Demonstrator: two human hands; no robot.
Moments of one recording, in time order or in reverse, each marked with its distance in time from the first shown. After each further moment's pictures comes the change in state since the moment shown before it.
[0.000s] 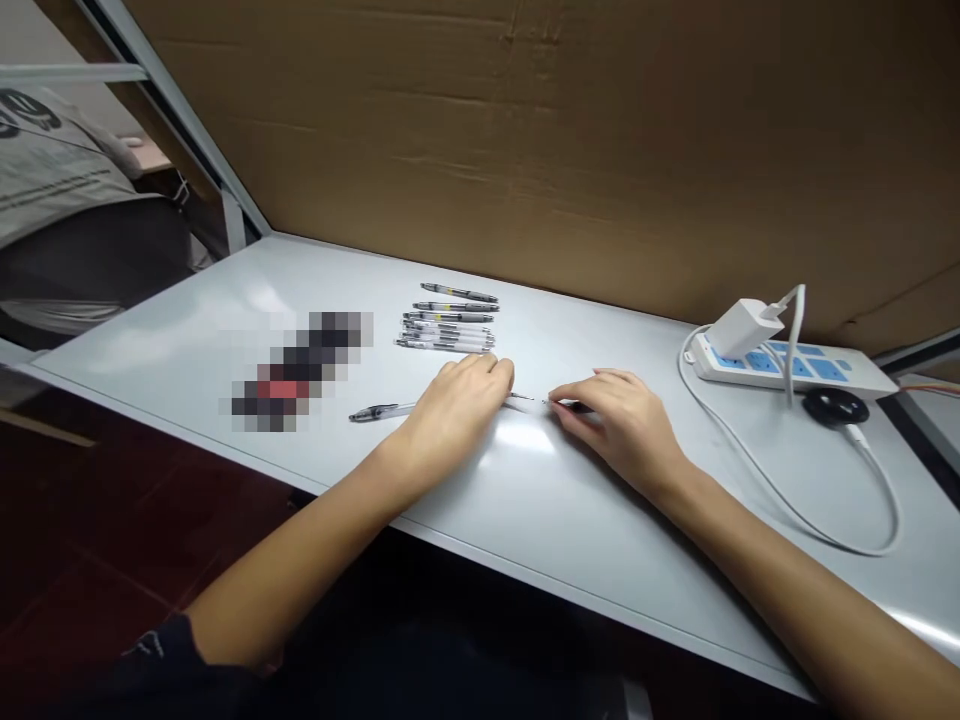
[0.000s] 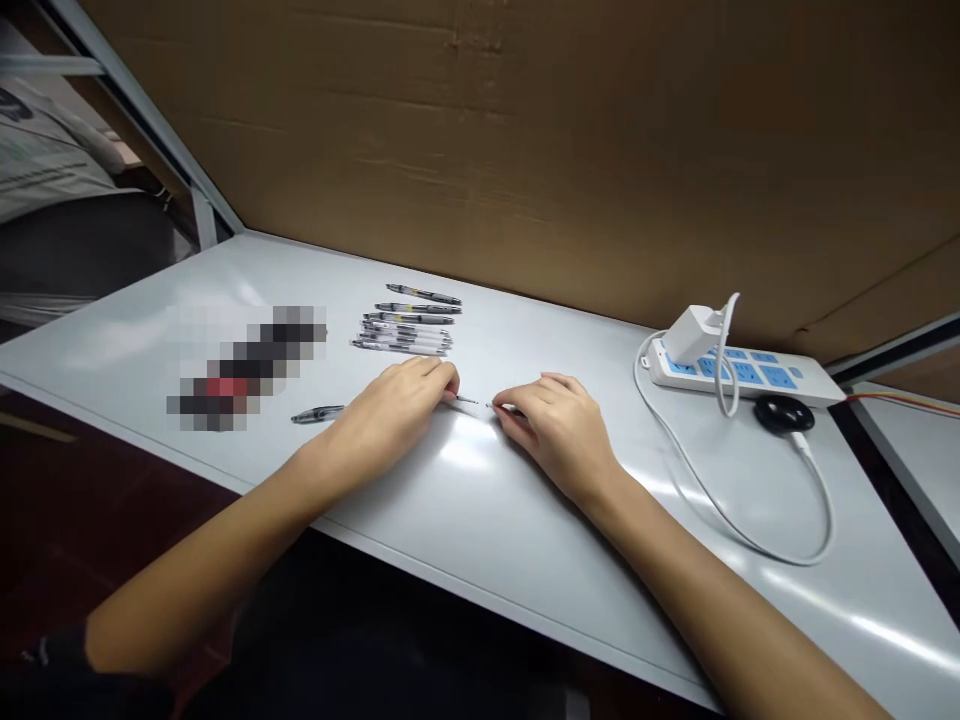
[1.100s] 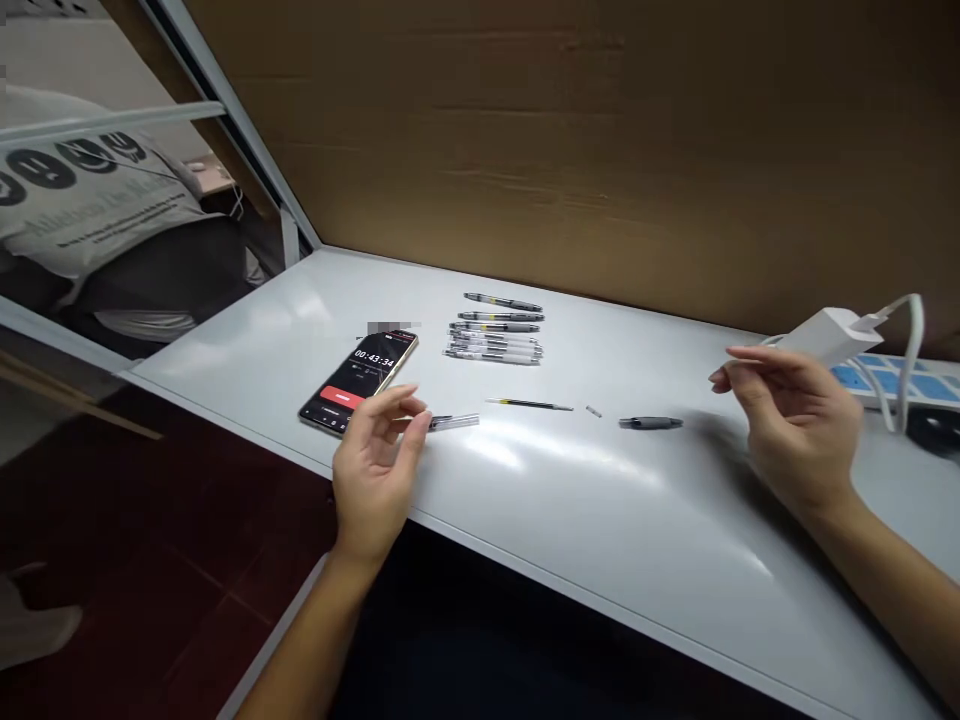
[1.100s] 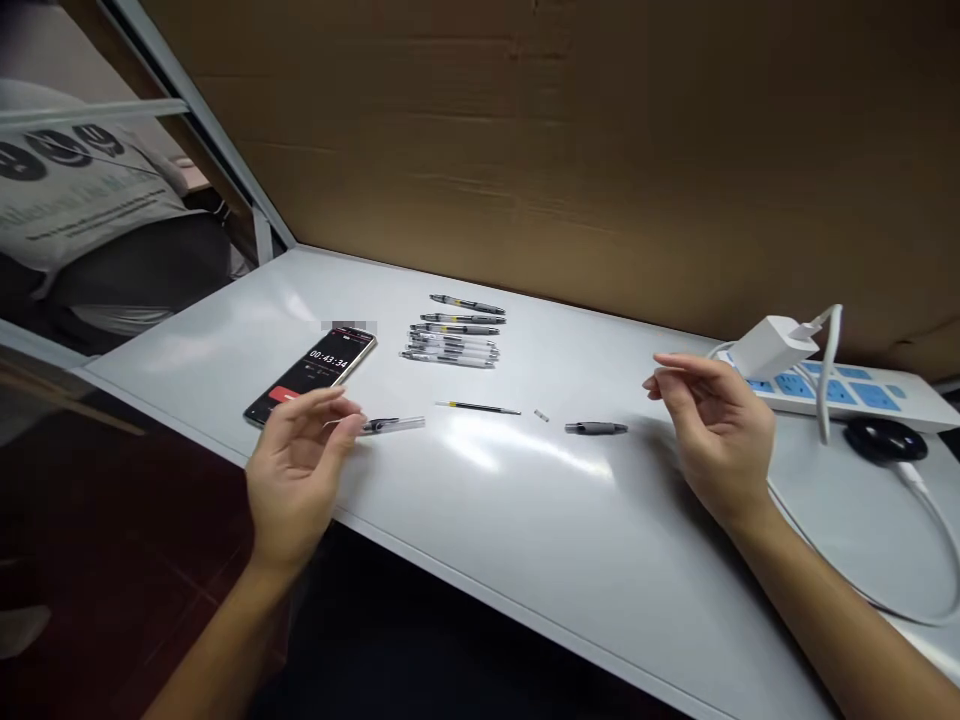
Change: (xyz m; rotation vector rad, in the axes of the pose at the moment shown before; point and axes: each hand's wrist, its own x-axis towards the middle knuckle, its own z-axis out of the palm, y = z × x) left_hand -0.103 -0.048 0.024 -0.758 0.901 -0.428; right_hand -0.009 0.028 -0.020 0.427 0.539 0.396
